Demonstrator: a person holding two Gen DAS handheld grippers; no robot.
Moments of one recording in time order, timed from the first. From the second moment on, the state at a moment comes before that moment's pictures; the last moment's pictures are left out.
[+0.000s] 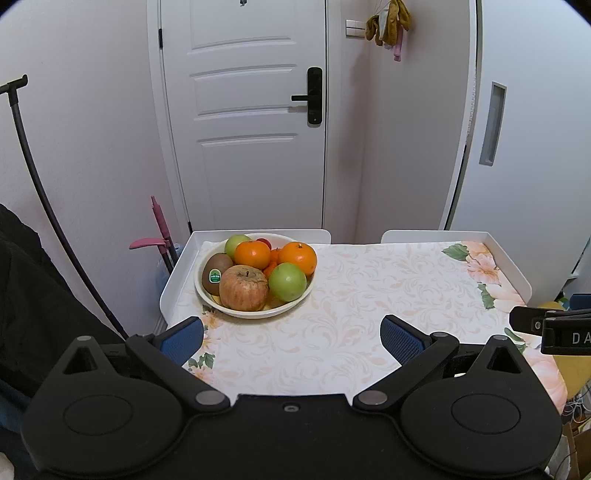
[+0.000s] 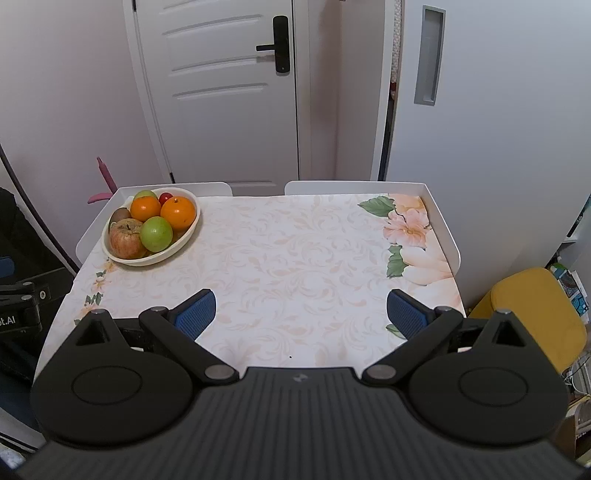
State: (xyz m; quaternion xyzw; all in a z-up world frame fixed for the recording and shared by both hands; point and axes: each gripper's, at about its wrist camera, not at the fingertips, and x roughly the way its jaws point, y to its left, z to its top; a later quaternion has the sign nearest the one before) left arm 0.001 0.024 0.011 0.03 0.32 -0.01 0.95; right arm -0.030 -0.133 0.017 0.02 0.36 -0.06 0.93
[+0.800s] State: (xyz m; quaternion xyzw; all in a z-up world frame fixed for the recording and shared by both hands) left arm 0.003 0.023 0.012 0.03 0.32 -0.01 0.95; right arm -0.026 -0.136 0.015 0.02 0.36 -0.06 0.93
